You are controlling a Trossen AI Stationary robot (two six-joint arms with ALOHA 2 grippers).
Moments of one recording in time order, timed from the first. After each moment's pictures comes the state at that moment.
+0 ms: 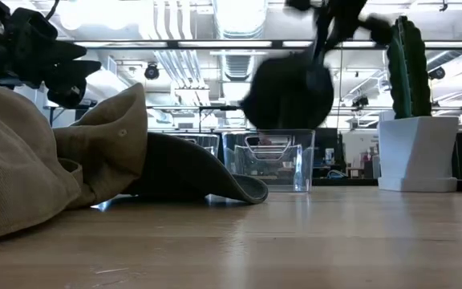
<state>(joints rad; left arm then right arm) 0.02 0.02 0.01 0.04 0.10 -0.22 0.07 1.50 1.38 -1.14 0.95 1.59</state>
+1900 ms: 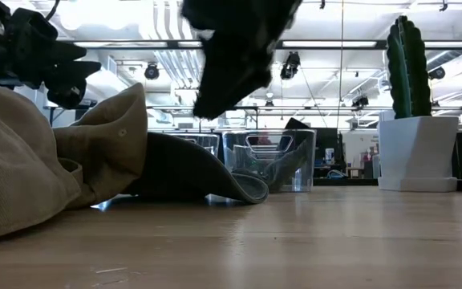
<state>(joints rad) 0.02 0.02 0.01 0.04 0.10 -0.22 0.27 2.05 1.63 -0.62 0.34 0.37</state>
